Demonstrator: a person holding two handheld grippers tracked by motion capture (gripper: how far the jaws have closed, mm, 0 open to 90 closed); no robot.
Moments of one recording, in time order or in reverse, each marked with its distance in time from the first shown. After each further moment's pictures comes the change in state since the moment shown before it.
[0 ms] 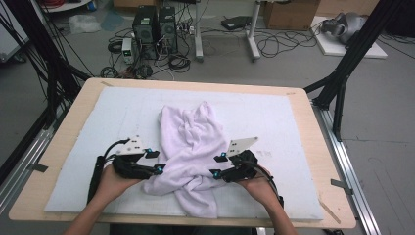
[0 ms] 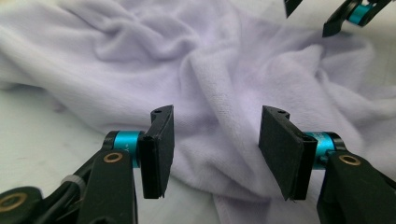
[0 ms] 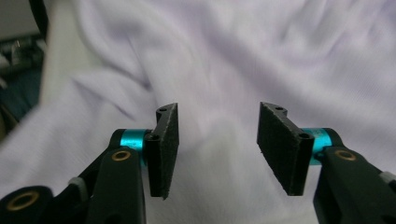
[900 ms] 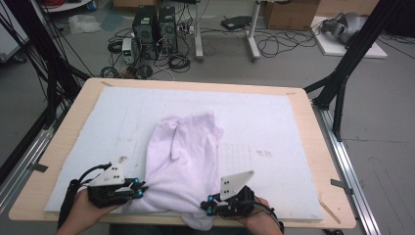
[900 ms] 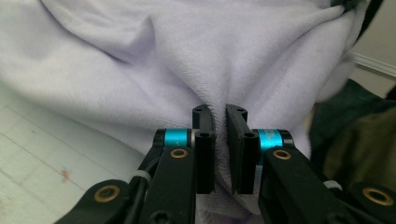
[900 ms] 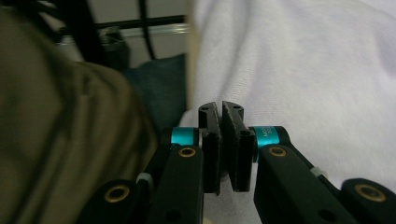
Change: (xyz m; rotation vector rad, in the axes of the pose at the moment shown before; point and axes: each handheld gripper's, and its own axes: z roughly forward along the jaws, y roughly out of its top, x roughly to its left) left arm -0.052 -0.033 -0.077 0.023 -0.068 0.107; right arm 0.103 -0.002 -0.019 -0.059 0.242 -0.161
